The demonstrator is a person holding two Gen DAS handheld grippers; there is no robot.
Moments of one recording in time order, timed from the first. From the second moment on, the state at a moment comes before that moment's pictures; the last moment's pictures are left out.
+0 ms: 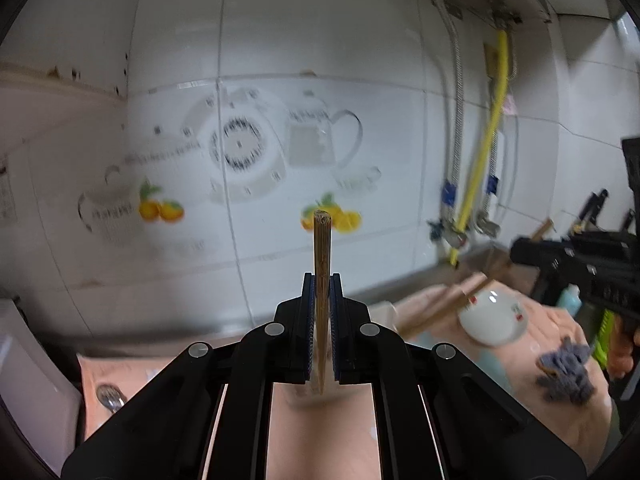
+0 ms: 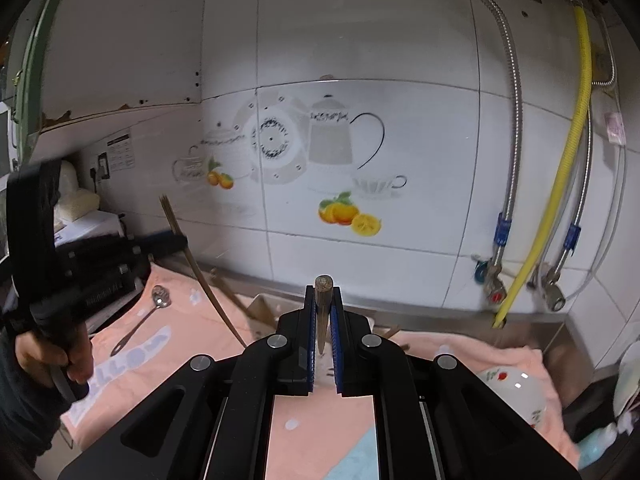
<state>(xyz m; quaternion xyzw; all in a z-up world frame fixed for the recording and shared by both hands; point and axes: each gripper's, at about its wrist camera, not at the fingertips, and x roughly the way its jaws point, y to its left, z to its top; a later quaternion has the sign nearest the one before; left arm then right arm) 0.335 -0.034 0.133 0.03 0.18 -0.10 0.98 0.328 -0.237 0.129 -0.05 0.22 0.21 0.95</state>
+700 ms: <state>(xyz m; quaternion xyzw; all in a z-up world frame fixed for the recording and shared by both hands) 0.408 -0.016 0.098 -0.02 0.22 -0.08 0.97 0.396 -0.226 0.084 -0.06 0.27 0.18 0.94</state>
